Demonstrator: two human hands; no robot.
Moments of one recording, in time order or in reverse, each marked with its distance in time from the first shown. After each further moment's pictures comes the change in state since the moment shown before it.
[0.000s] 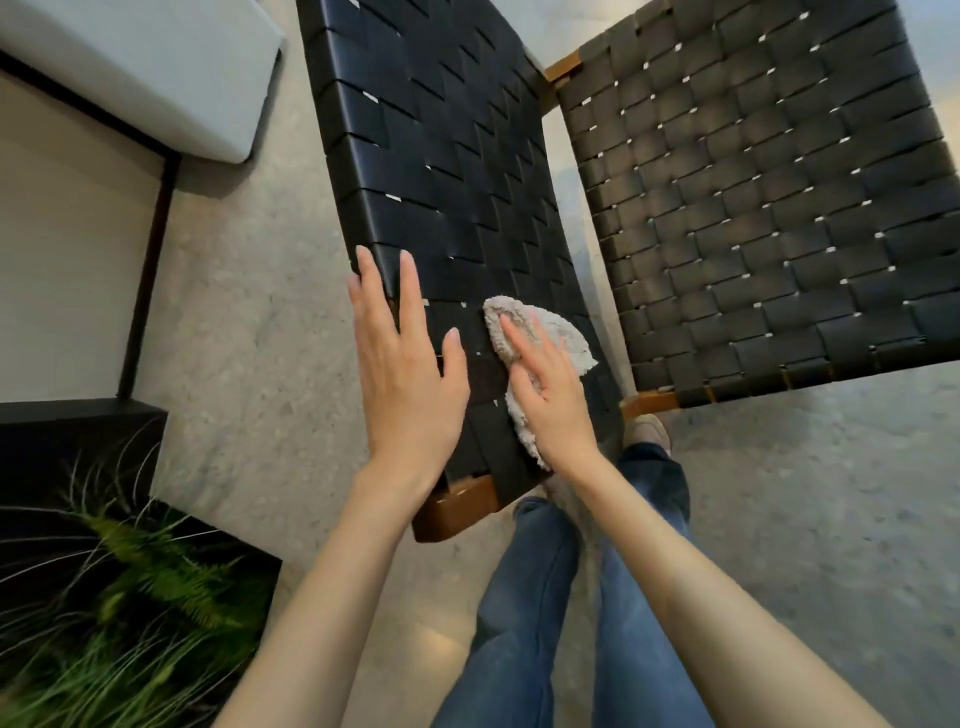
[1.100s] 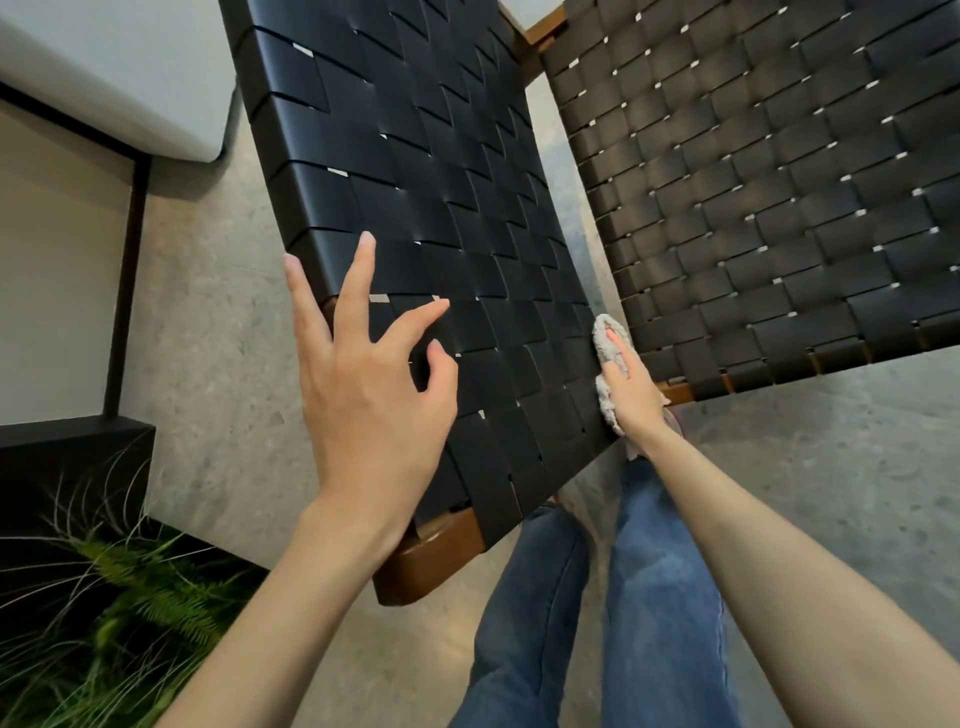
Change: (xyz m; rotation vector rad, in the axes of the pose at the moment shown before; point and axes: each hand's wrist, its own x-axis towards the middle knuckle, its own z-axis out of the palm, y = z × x) left_hand 0.000 -0.002 0.009 0.148 0.043 0.103; right_hand 0.037 0.157 -0.042 0.129 0.167 0.429
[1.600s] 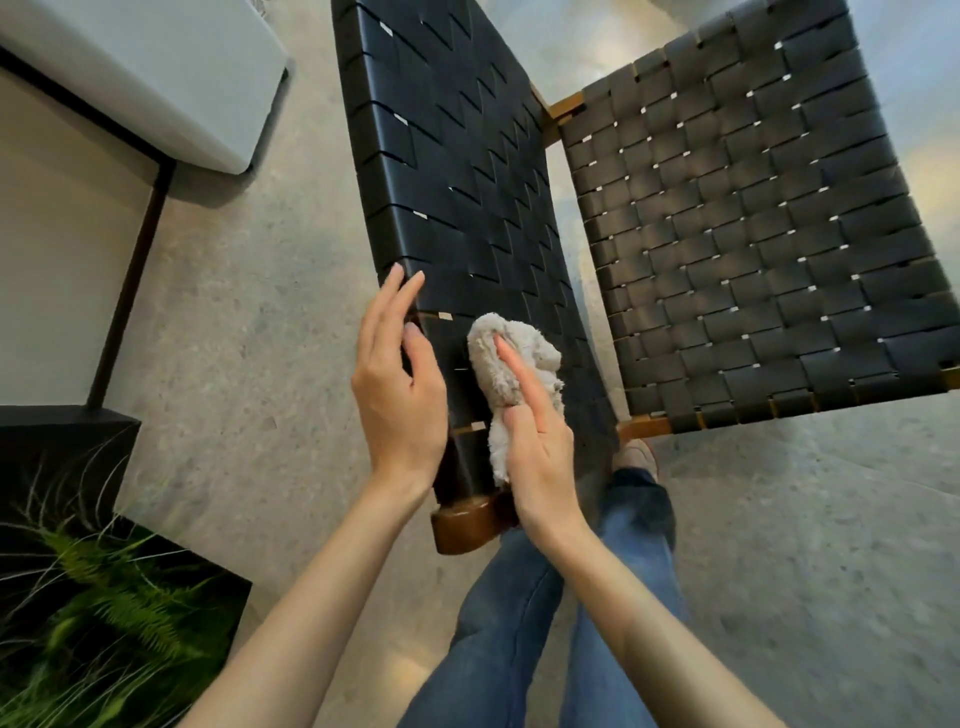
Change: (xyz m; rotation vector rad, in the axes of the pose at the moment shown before) left_hand 0.002 -0.013 -0.015 -0.566 0.264 -0.153; right_hand -0.171 -0.160 0.070 0.258 -0.146 -0.346
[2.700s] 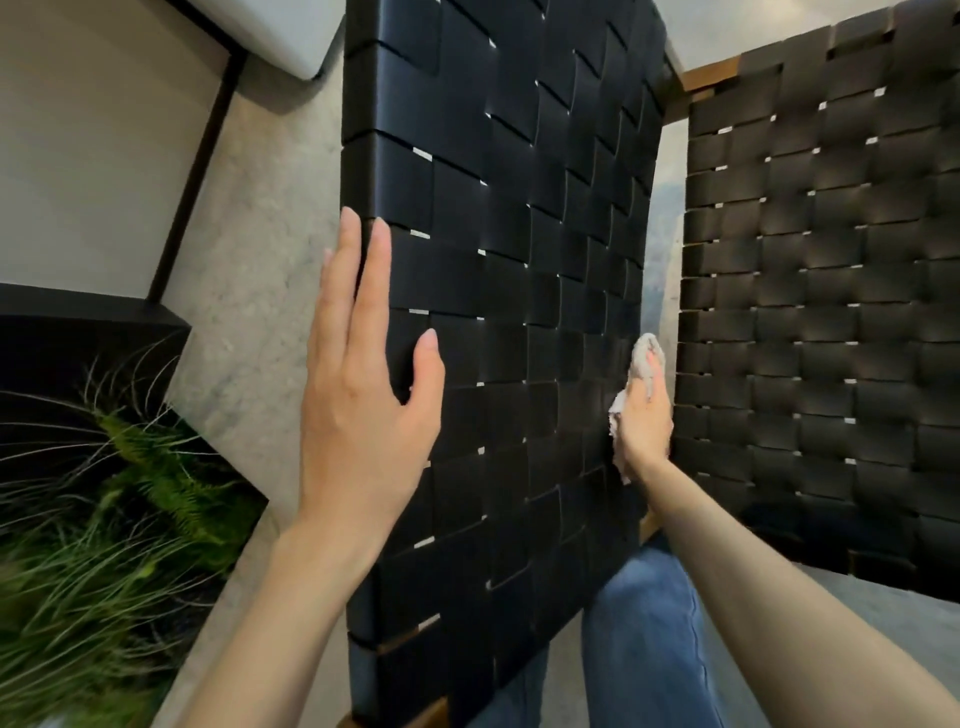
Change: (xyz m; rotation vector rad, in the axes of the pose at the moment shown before) left_hand 0.094 0.004 0.037 0.467 -0.102 -0.014; right_hand 0.217 0.136 -0.093 -0.286 0.161 0.450
